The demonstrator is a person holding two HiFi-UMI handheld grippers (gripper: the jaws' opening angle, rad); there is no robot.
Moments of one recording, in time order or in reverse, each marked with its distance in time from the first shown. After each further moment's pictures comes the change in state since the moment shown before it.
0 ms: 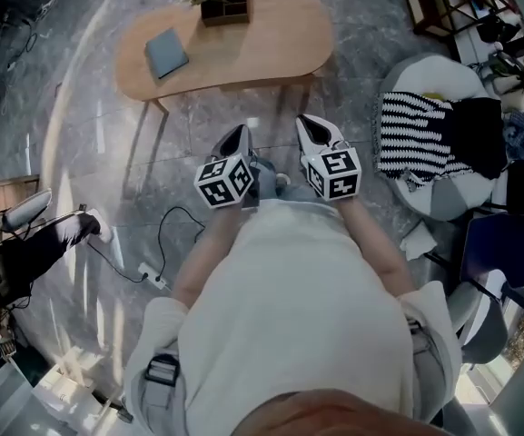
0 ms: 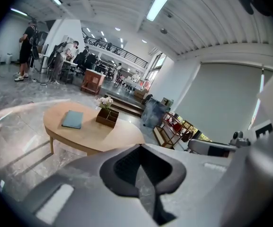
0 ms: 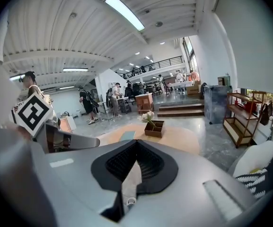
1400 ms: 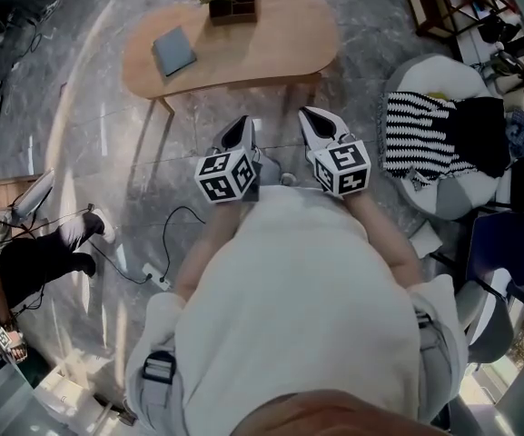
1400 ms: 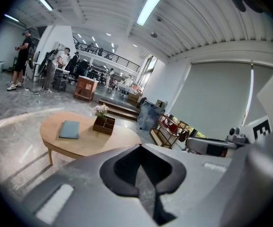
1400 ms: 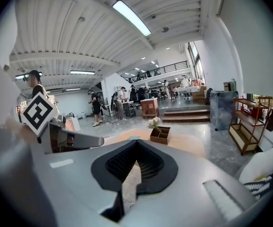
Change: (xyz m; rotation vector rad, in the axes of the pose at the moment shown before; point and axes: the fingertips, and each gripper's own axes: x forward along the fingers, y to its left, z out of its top) left arm -0.025 0.001 0.027 0.091 -0.043 -0.050; right arm -0.005 0.033 0.023 -0.044 -0.059 0.054
